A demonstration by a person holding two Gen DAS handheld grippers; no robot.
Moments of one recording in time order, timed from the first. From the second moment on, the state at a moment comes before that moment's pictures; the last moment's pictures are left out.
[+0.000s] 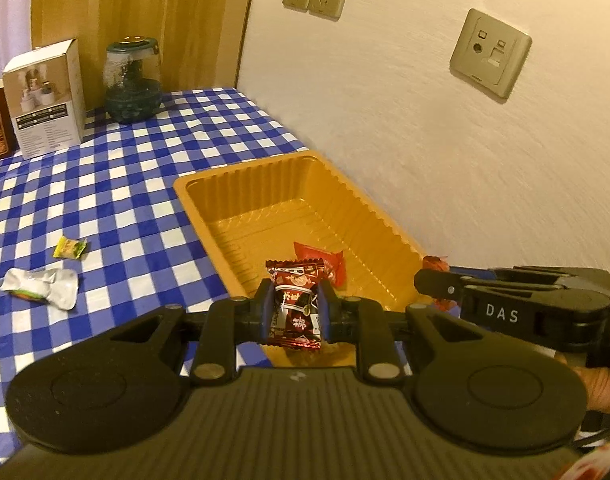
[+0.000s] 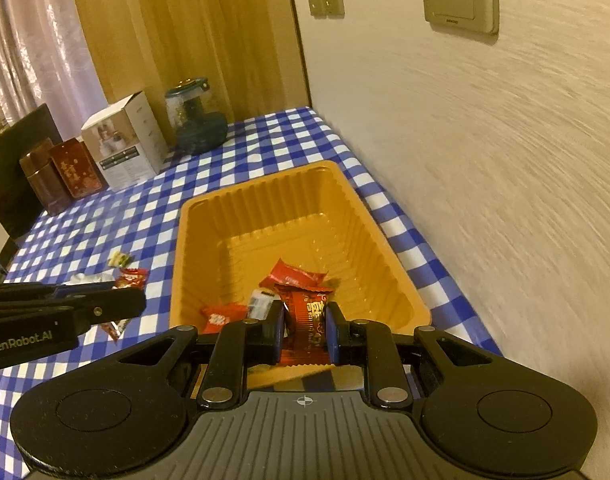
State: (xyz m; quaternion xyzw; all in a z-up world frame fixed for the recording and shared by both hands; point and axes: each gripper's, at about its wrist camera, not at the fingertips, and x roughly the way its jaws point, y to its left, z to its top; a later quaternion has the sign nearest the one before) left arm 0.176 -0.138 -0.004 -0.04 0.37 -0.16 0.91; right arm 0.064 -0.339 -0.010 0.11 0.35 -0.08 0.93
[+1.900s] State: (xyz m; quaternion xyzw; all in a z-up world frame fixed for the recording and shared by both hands) left arm 0.159 -0.073 -0.028 -0.09 0.38 -0.08 0.92; right arm 0.076 -0.344 -0.020 0.17 0.35 -0.08 0.92
